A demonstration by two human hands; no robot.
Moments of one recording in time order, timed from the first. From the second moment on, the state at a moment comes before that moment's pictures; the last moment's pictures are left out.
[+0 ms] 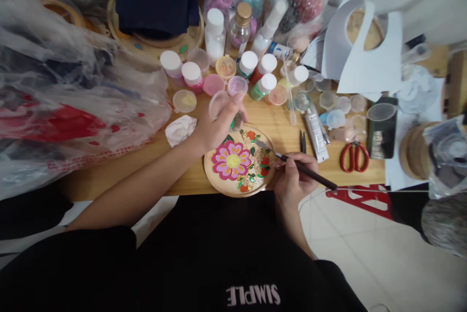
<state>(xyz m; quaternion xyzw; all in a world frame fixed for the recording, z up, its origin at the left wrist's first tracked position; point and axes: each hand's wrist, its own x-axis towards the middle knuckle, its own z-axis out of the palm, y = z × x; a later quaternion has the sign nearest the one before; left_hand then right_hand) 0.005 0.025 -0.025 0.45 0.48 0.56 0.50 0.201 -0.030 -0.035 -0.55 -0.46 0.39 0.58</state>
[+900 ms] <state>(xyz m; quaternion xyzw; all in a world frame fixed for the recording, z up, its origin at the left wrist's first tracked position) 0.007 0.026 -0.029 0.45 0.49 0.57 0.49 0.202 -0.029 -0.040 -0.52 -0.47 0.38 0.60</state>
